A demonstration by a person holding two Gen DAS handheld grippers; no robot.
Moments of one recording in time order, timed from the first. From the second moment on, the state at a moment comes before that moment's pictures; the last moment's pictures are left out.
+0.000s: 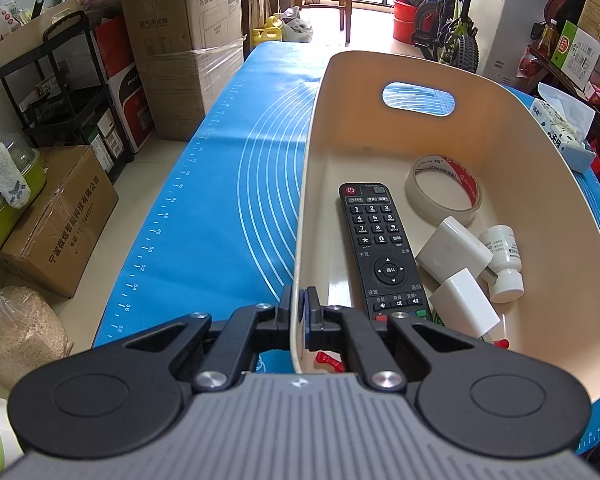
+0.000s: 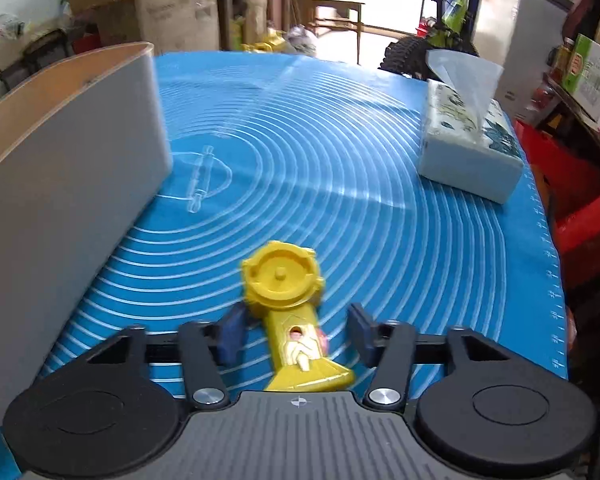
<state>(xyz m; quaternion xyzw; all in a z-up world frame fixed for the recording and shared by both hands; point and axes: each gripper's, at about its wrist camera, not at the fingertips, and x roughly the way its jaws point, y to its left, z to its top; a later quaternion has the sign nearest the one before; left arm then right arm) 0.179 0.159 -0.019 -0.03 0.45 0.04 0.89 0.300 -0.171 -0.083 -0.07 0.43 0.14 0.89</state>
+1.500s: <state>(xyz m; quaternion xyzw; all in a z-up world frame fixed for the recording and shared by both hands) 0.179 0.157 -0.018 -0.03 0.45 0.04 0.89 0.230 -0.017 0.047 -0.08 0.32 0.29 0.90</state>
